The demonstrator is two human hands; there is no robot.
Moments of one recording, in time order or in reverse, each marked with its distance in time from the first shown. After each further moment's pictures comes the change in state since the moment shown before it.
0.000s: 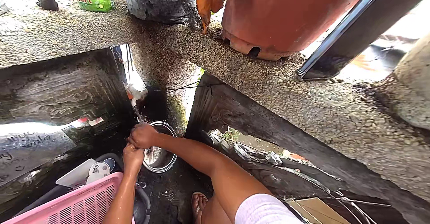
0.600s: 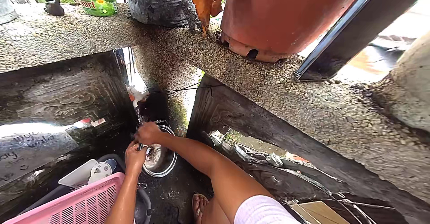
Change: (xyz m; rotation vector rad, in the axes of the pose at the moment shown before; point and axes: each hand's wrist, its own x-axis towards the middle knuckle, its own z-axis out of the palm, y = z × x) left_hand -0.001 0.002 0.000 0.110 -0.022 -0.015; right_hand -0.001 0.012 0.001 0.080 -0.046 0.102
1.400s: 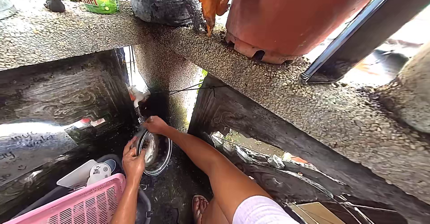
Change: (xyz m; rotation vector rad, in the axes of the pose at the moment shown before) left_hand -0.009 -0.019 0.002 -0.151 0.142 0.188; right_hand 0.008 0.032 -0.012 0.337 0.025 0.202
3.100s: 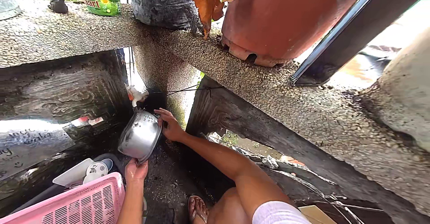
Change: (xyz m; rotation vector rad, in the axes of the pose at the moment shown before) left_hand -0.030 -0.011 0.025 -1.557 0.355 -0.837; right_hand -0.084 0.043 -0.021 0.362 0.532 -0.504
